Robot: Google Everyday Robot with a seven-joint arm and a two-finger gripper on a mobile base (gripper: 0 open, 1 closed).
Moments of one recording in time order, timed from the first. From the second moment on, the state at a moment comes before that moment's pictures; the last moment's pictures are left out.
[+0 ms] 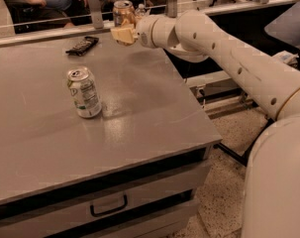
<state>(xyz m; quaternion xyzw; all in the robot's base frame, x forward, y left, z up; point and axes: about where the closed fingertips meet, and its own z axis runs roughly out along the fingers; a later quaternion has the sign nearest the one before) 0.812 0.063 0.929 -0.36 0.67 0.23 0.61</state>
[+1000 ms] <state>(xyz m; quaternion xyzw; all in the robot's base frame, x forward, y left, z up) 0.857 0.092 0.900 -0.35 0.69 0.22 0.59</state>
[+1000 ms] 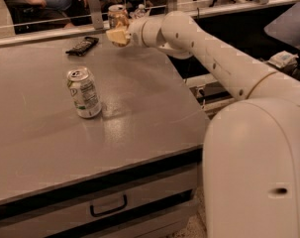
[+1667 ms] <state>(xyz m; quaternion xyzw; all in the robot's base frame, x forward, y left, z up) 0.887 0.120 0.879 -0.38 0.68 0.22 0.58</state>
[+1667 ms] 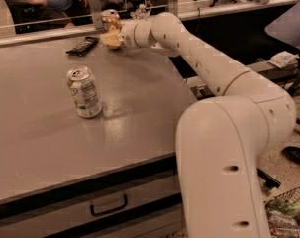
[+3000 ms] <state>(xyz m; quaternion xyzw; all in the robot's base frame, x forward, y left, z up) 0.903 0.155 0.863 -0.43 0.67 0.23 0.56</state>
